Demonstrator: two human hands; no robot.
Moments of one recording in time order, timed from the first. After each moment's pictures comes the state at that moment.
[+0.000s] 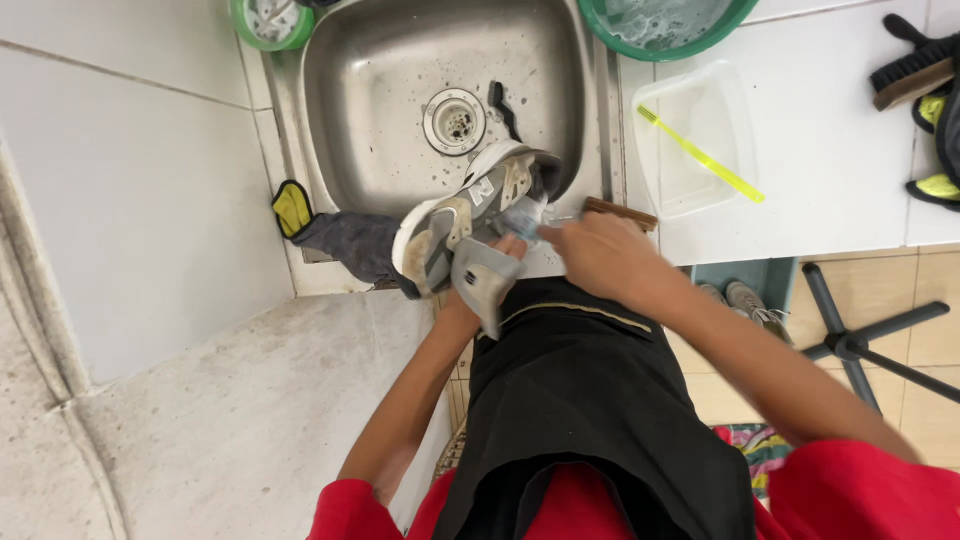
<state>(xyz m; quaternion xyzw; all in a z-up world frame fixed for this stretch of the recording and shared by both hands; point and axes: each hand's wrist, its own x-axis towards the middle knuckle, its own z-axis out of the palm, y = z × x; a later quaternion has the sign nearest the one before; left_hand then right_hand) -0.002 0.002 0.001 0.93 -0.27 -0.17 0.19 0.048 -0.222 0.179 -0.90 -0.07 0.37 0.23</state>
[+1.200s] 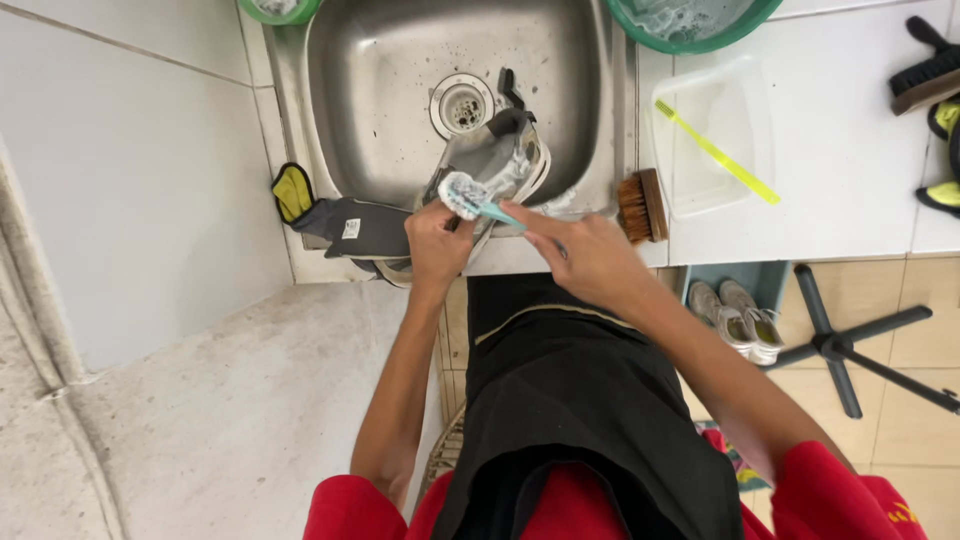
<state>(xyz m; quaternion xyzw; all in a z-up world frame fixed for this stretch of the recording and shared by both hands) 0.063 0.043 -0.006 0.87 -0.08 0.05 0.48 0.017 -0.205 0.112 -0.91 -0.07 0.18 0.38</state>
